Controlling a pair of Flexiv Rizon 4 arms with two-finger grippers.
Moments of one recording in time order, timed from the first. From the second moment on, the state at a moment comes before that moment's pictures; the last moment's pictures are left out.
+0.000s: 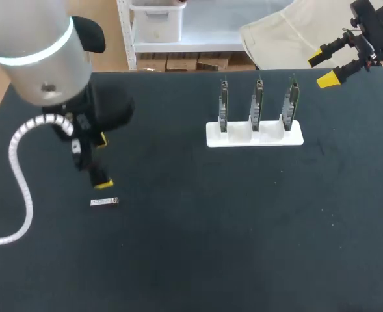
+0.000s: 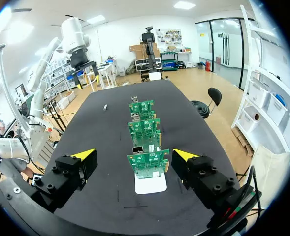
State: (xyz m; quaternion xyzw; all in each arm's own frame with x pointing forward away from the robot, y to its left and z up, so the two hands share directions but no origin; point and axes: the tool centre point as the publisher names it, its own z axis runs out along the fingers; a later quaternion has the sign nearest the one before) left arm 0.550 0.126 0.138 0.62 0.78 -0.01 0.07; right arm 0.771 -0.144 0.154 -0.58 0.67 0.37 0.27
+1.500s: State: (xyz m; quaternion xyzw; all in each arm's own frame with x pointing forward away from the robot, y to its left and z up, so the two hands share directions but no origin) left arm 0.554 0.159 0.030 0.65 0.76 0.03 0.00; right arm 0.771 -0.144 0.154 -0.58 0.67 0.37 0.27
